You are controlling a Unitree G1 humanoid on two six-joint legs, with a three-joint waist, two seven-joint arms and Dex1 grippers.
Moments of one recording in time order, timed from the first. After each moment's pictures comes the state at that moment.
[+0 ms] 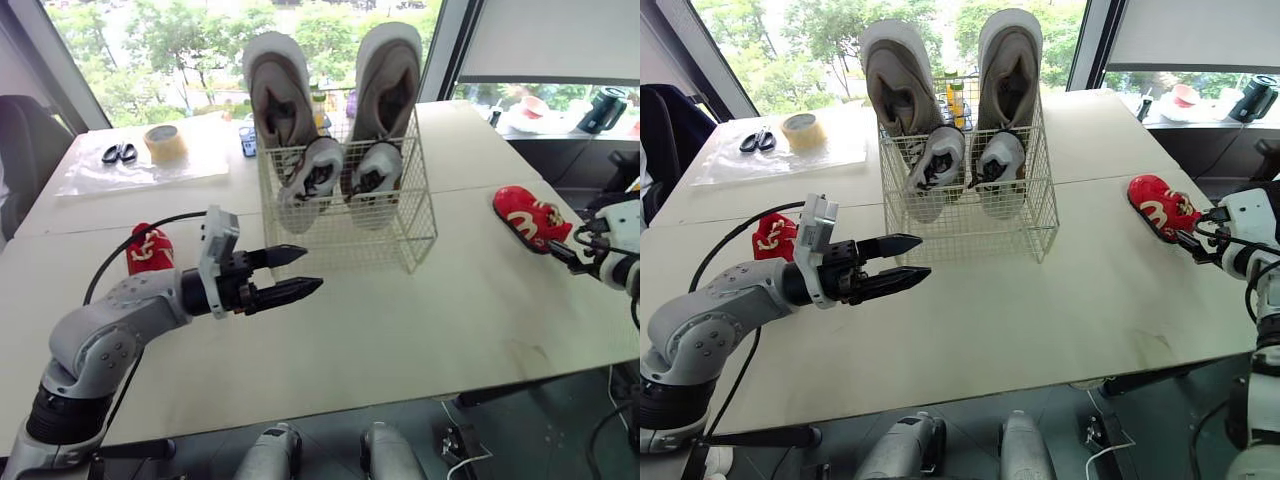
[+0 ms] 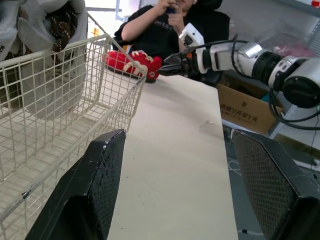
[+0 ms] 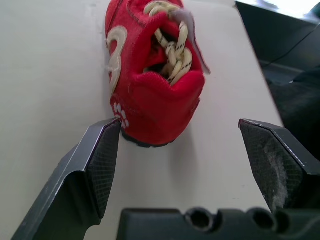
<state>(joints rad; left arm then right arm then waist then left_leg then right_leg) -0.32 0.67 0.05 -0.48 -1.01 0.74 -0.73 -0.69 -0.95 -0.20 0.99 0.17 0.20 0.64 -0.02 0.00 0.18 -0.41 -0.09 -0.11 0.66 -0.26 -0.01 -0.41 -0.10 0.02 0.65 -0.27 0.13</state>
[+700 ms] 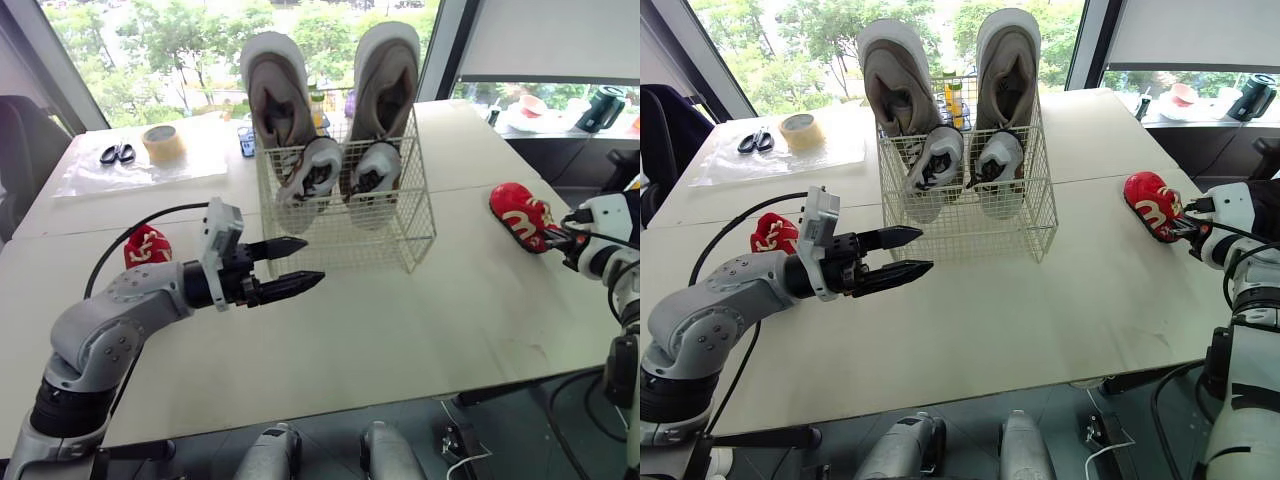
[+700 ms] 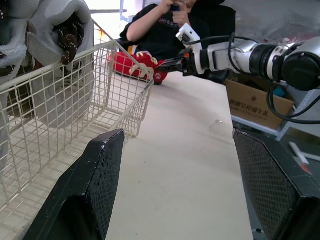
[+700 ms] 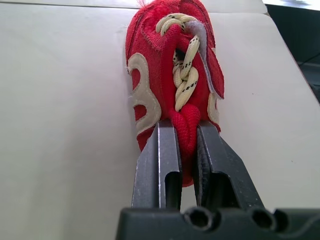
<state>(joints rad) -0.36 0.67 0.05 -0.48 -0.96 0.74 -0.73 -0.90 -0.89 -0.21 1.30 0.12 0.06 0.73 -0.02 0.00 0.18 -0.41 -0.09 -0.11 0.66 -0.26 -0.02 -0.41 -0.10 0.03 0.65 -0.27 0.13</state>
